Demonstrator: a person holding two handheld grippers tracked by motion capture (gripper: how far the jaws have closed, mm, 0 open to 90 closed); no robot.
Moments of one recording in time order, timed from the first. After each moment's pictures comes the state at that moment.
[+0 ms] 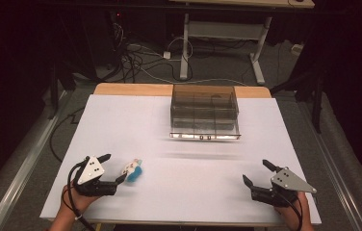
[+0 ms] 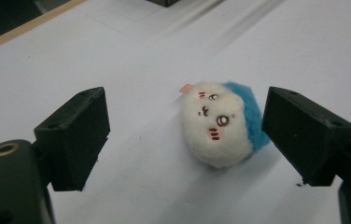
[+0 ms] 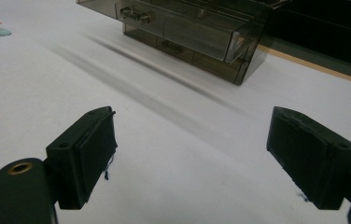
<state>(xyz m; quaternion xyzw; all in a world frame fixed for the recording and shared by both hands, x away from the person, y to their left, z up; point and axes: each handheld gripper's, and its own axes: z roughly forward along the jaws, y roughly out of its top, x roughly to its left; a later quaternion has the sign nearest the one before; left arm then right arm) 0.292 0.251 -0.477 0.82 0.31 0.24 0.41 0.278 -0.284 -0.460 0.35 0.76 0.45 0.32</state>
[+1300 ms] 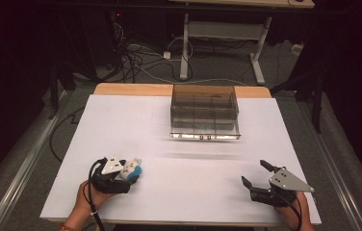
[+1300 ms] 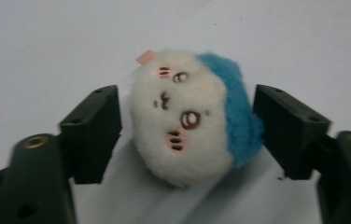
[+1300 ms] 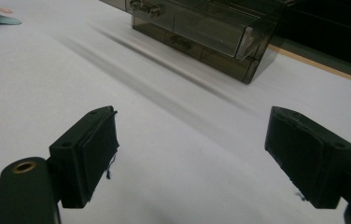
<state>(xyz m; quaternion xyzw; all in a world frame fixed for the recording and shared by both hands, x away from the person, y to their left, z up) 0.315 0.218 -0.498 0.86 0.34 0.15 0.36 0.281 -0.284 -0.464 0.33 0.77 0.44 0.32</state>
